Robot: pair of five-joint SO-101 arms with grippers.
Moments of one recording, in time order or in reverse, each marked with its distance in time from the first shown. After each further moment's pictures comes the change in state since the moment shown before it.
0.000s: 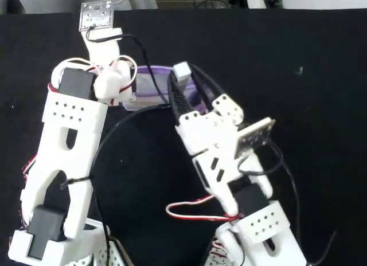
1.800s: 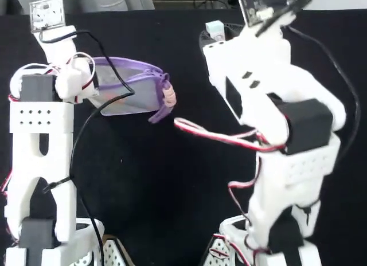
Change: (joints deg) left arm -13.7 -1.8 4.4 -3.4 -5.4; right arm 11.2 52.8 -104.6 88.7 9.7
